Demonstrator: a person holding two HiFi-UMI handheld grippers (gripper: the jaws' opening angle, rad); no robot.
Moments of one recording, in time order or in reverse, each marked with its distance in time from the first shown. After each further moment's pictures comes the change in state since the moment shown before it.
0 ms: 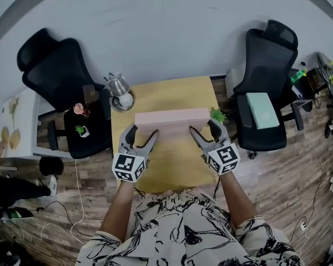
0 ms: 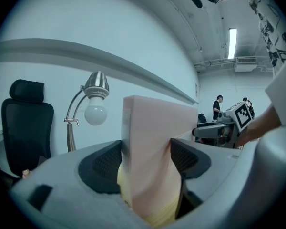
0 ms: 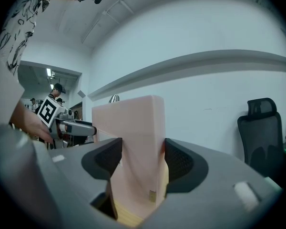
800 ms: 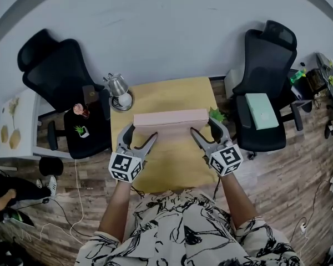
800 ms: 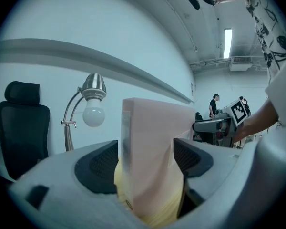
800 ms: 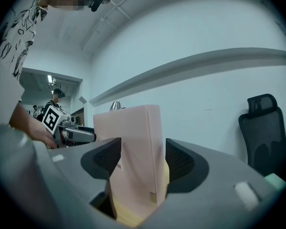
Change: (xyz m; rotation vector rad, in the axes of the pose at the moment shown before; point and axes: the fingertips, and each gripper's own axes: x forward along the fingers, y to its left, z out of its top) left arm -0.006 -0.003 0.001 0.033 0.004 -0.043; right arm -0.012 0.000 0.010 0.038 -0.045 0.026
